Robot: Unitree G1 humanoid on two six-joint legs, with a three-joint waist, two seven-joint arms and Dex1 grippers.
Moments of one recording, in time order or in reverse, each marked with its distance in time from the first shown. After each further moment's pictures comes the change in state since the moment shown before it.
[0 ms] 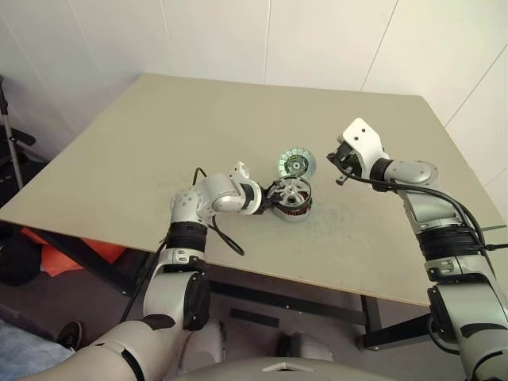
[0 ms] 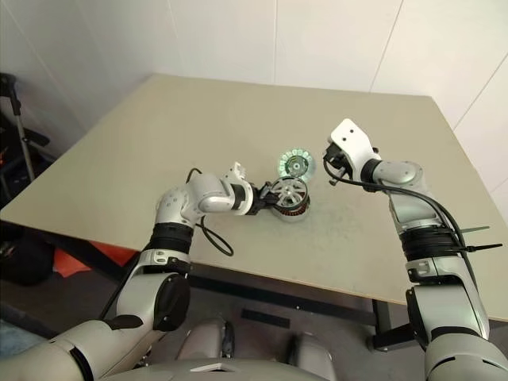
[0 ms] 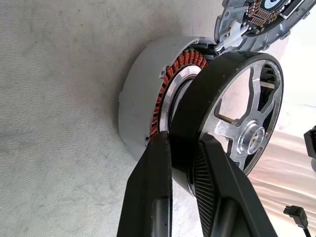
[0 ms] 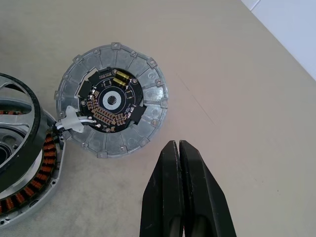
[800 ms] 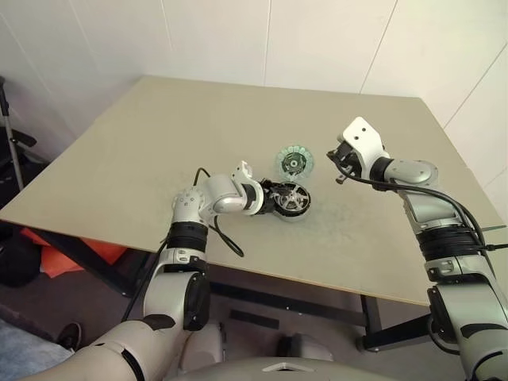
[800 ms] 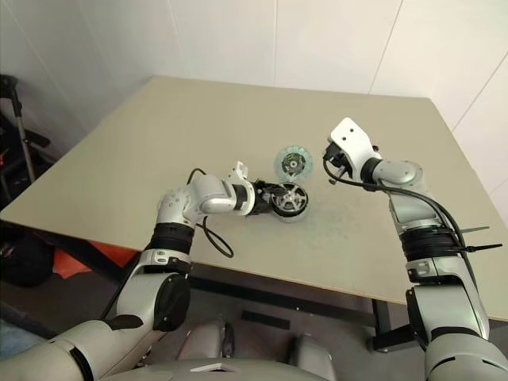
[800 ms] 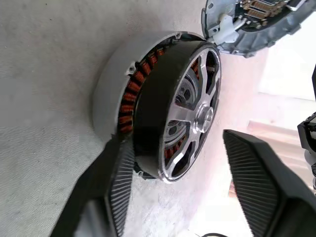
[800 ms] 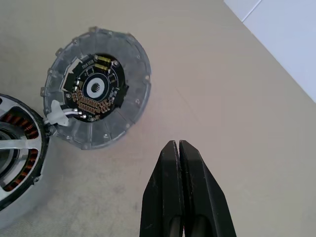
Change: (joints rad) left arm -0.001 0.000 -0.009 0.011 0.046 0.013 -0.084; right arm 0.001 0.000 0.000 0.001 -0.001 -0.036 -0.016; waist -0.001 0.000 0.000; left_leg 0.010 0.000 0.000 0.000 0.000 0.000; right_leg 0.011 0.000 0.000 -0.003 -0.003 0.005
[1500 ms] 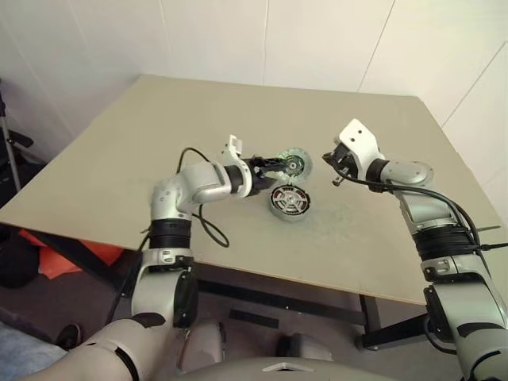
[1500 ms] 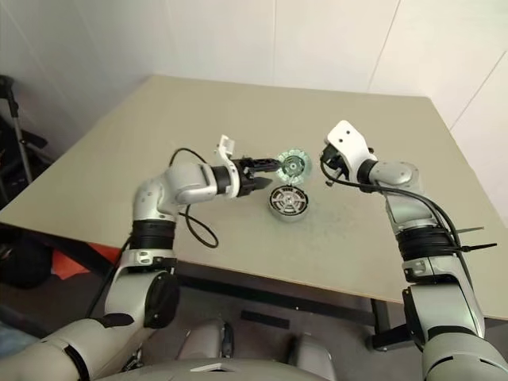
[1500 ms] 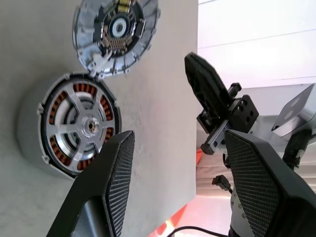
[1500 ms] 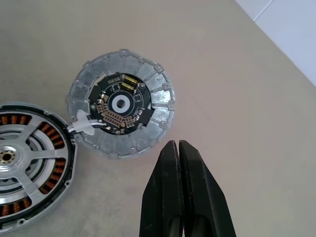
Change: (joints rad) left arm 0.033 0.225 -0.048 -0.288 -0.062 0.048 -0.254; right arm 0.029 0.027 0.002 -0.056 0.020 0.028 0.045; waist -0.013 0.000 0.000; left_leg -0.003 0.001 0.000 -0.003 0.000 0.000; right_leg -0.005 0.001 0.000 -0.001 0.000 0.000
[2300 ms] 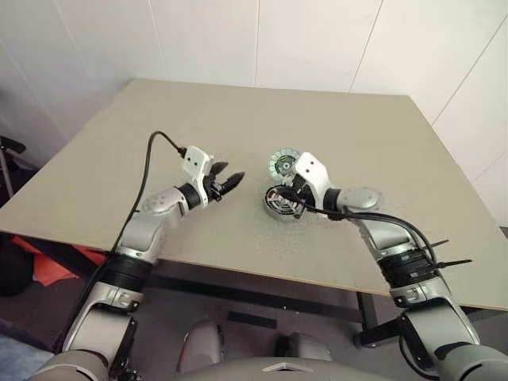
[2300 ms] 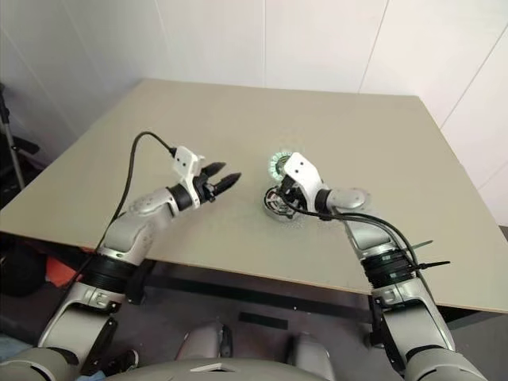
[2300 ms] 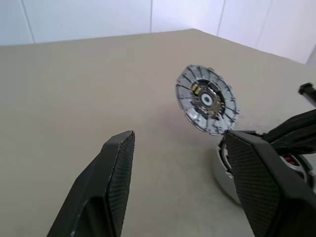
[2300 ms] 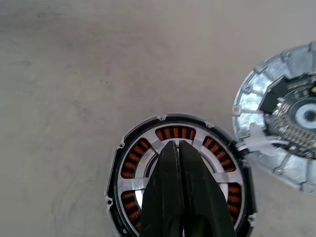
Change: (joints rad) left arm 0.287 0.258 -0.410 -0.069 1.118 -0.856 -1.125; right arm 0.113 0.189 0.131 -0.098 0.029 0.137 0.030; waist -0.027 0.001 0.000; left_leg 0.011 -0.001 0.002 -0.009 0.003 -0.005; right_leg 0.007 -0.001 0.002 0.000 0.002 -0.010
